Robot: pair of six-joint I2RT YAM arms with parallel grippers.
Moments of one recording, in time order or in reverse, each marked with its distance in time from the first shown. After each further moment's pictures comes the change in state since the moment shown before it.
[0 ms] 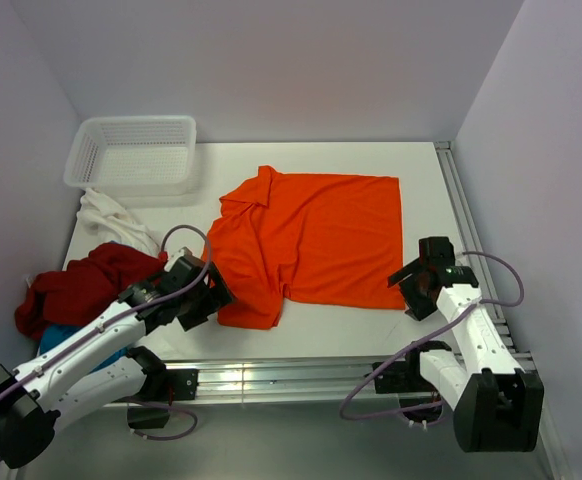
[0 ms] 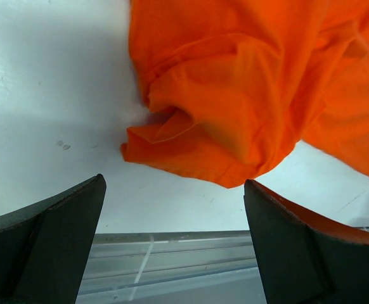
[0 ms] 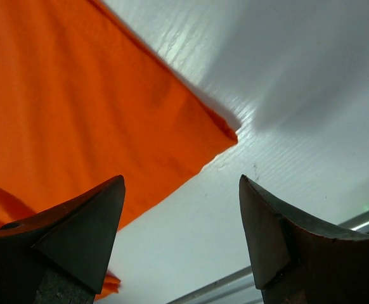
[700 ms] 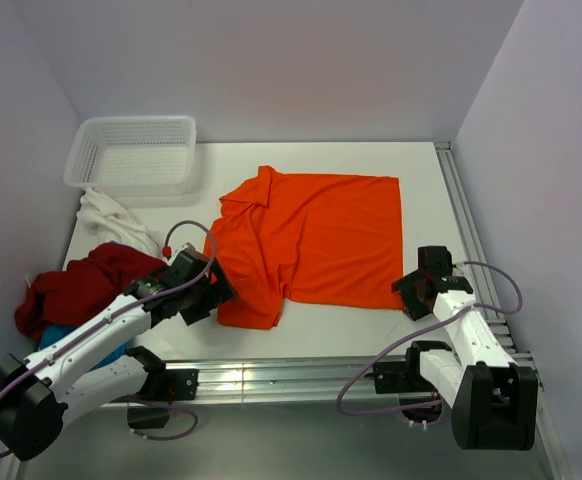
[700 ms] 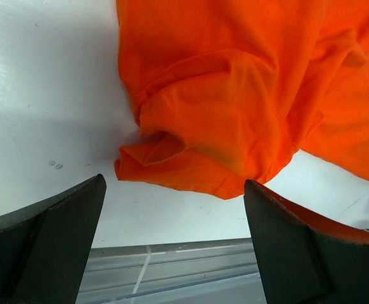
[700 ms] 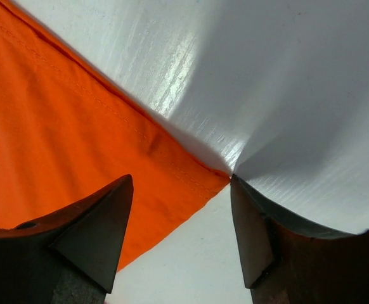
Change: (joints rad) left arm 0.050 0.072 -0.005 0.068 0.041 0.059; right arm -0.035 0.024 -0.152 0.202 0.036 0.053
